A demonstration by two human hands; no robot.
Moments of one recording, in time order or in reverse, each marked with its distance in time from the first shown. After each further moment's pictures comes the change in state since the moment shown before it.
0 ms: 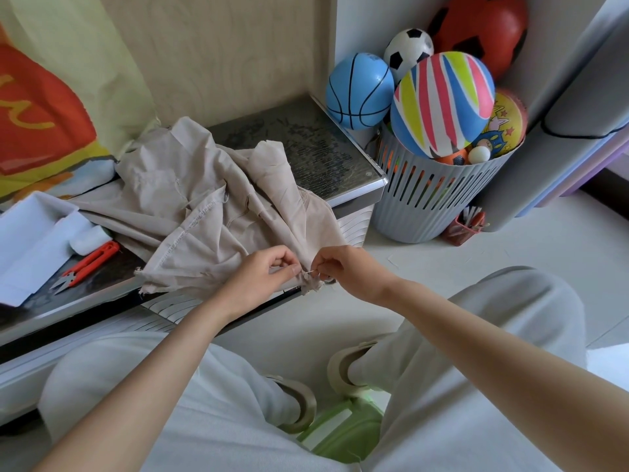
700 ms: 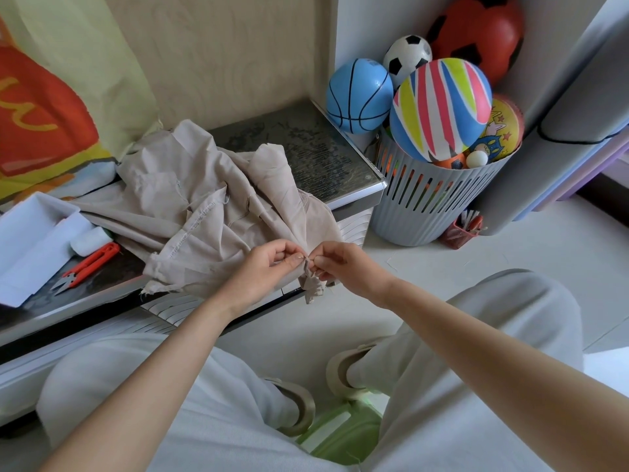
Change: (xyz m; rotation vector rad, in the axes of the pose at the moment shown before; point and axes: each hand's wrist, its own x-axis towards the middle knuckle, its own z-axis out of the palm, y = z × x) left_hand 0.004 0.009 0.003 -0.300 0.022 -0.005; right_hand 0.003 -0.005 0.003 0.508 -0.018 0.030
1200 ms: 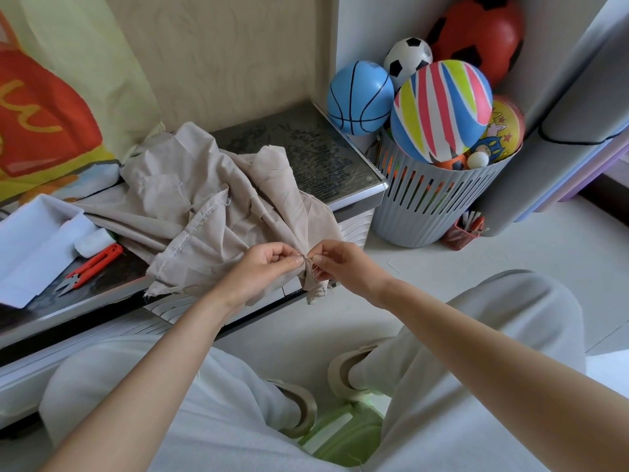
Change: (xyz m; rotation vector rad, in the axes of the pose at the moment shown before) left_hand -0.001 0.004 -0.005 -0.012 0.024 -0.138; right_hand 0.002 -0.001 0.005 0.071 0.036 0.025
